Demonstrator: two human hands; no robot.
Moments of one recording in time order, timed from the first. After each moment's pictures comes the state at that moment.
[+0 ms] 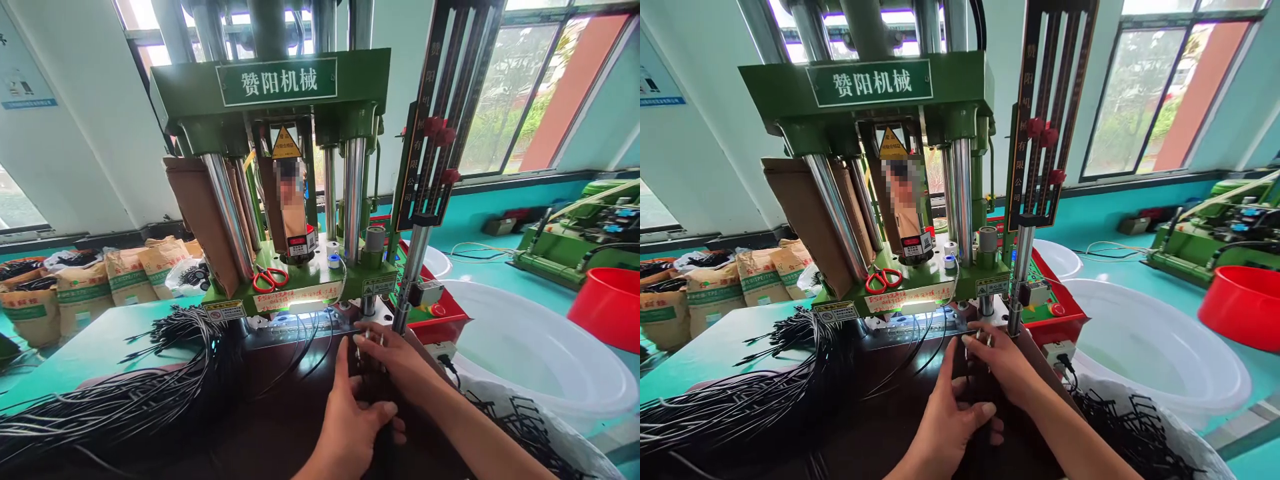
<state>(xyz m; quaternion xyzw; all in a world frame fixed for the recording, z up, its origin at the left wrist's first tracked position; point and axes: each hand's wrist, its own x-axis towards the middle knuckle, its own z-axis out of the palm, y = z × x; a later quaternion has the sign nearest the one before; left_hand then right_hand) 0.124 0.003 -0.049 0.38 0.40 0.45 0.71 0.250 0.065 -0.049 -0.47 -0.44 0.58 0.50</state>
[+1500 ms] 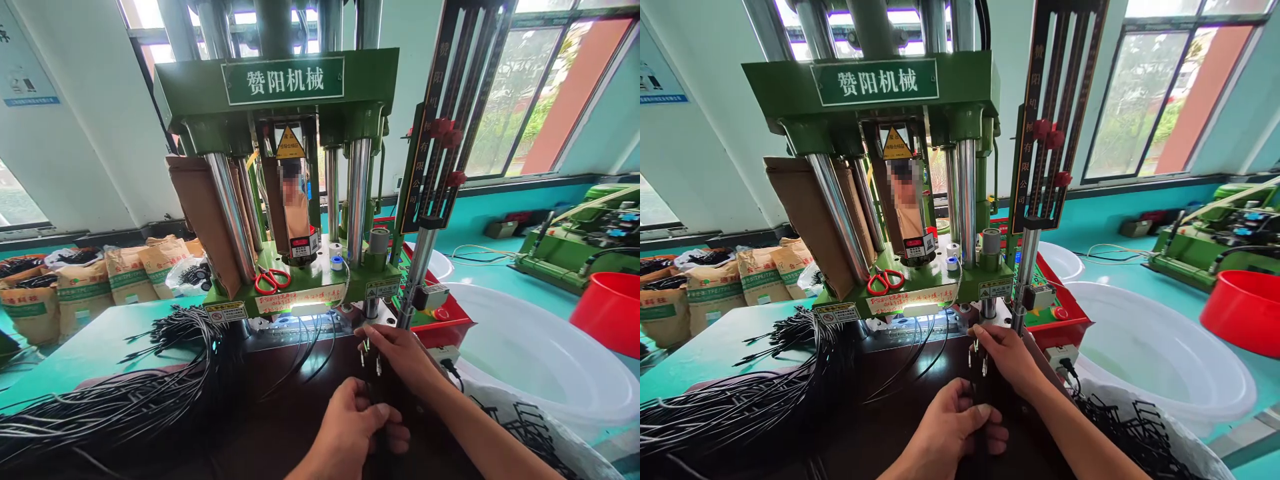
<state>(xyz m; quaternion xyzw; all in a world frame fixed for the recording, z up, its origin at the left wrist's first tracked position) 0.121 0.009 -0.067 0.33 0.40 0.39 0.76 0.260 0.082 -0.054 -0.51 -0.59 0.42 0.46</state>
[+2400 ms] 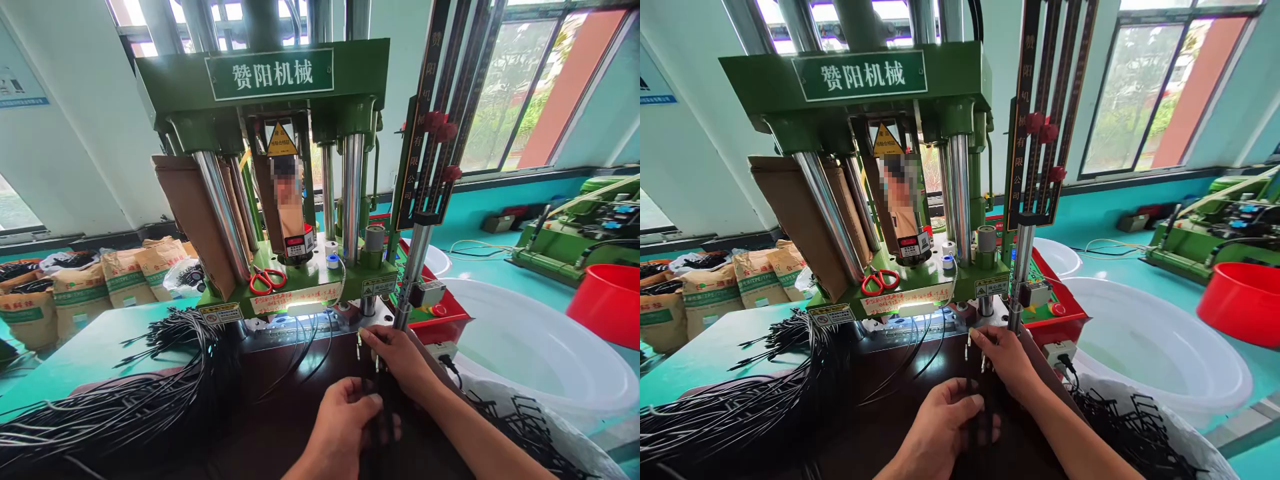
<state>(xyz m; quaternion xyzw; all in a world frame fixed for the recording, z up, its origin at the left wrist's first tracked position) 0.122 0.011 -0.059 0.29 0.43 0.41 0.75 0.256 0.082 -0.069 -0.53 -0.58 0.41 0.47</state>
